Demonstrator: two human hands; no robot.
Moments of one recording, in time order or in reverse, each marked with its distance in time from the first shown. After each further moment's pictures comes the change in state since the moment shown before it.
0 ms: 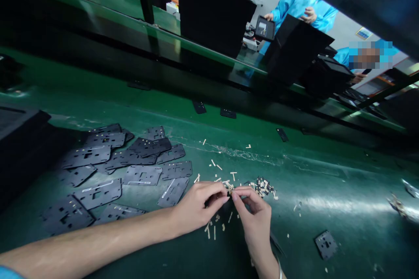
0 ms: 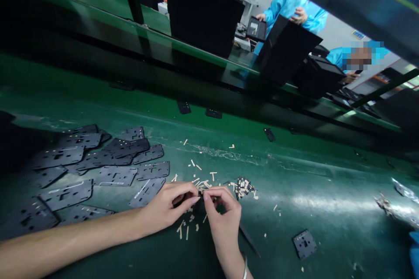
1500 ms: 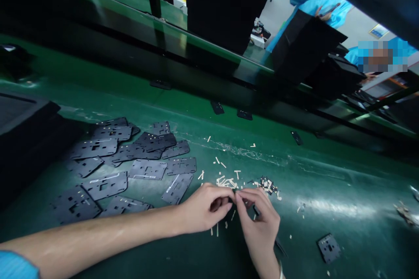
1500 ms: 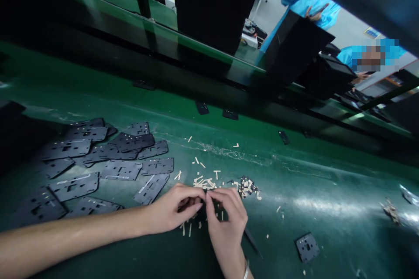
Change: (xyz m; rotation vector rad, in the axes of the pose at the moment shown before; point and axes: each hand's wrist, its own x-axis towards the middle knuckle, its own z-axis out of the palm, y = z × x) left_hand -0.003 0.001 0.002 -0.118 -0.183 -0.035; right_hand -0.002 -0.005 -0.003 -0.201 0.040 -0.306
